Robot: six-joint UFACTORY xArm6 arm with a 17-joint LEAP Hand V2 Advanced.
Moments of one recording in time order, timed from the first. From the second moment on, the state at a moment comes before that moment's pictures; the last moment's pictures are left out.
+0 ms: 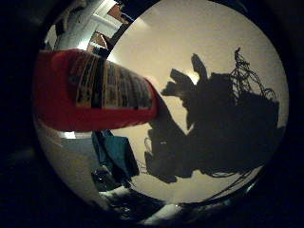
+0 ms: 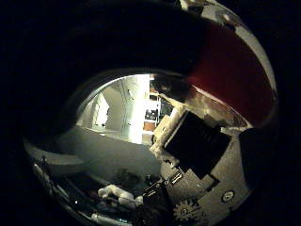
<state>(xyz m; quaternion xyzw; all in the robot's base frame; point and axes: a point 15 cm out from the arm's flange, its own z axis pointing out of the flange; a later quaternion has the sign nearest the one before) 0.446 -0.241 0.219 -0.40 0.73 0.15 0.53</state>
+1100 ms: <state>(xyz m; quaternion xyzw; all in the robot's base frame) 0.393 -0.253 0.346 -0.55 0.66 0.09 0.50</state>
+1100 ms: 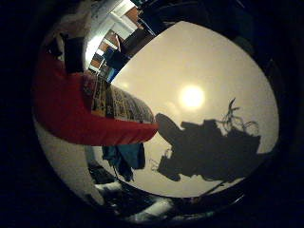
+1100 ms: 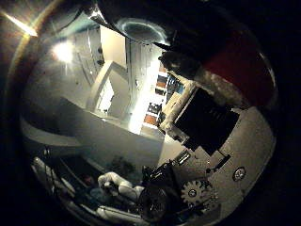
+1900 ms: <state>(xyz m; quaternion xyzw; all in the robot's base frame) 0.339 -0.155 0.420 -0.80 0.59 0.03 0.11</state>
